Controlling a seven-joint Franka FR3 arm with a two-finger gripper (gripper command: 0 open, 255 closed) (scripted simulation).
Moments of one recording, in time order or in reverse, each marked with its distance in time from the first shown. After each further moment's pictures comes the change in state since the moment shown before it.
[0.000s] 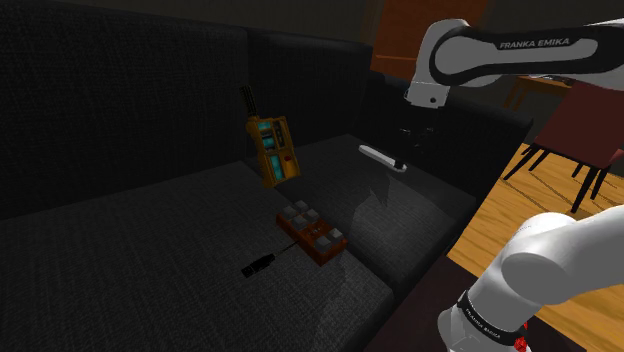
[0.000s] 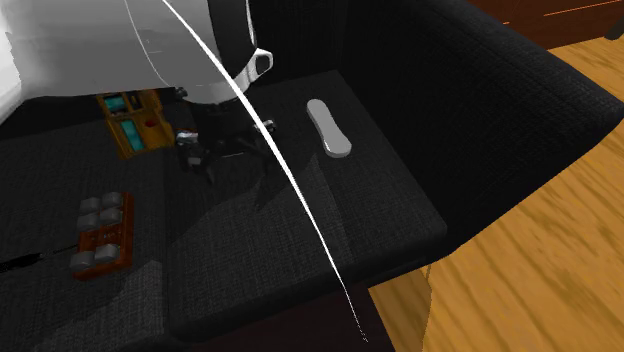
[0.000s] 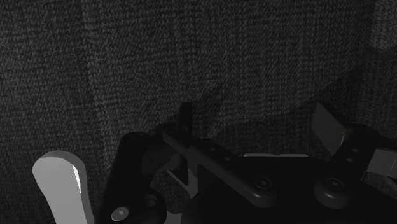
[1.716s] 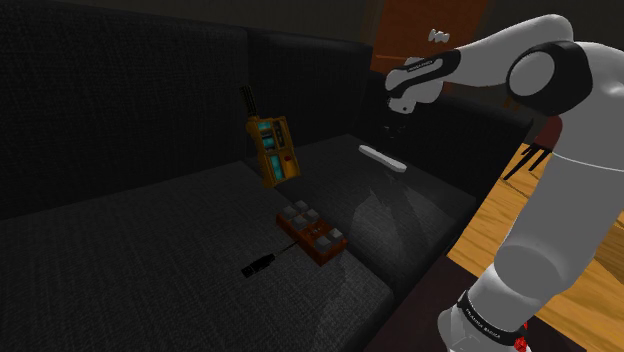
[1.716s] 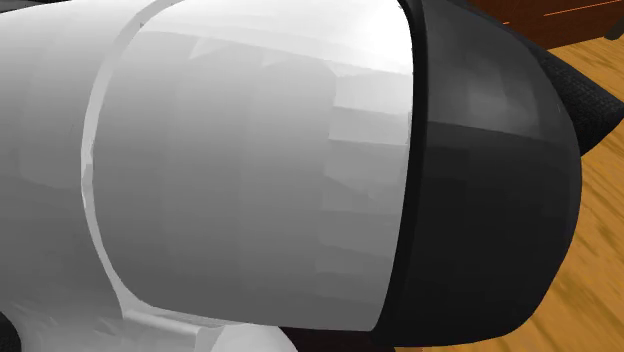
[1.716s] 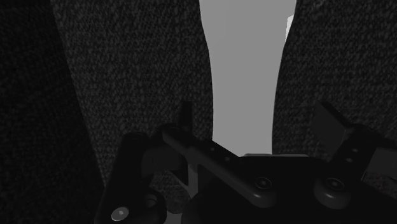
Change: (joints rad) arm -0.137 0.781 -0.269 0.533 0.105 0.332 -0.502
